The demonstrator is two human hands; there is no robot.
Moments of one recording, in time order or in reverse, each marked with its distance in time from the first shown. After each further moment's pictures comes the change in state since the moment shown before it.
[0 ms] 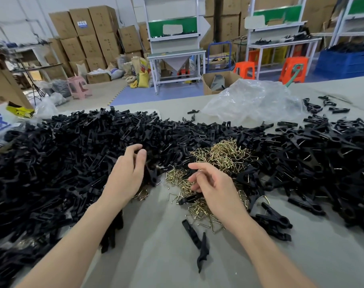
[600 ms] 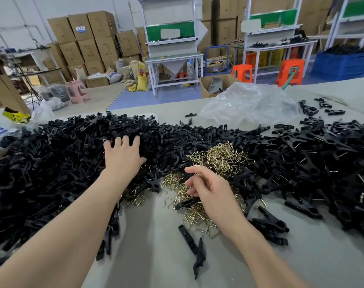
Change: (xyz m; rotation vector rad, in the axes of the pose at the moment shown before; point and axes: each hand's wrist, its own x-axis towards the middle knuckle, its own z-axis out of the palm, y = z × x) left_hand 0.071 -0.005 0.011 1.067 -0.074 0.081; right_hand 0.001 0.002 0.000 0.026 -0.005 0.009
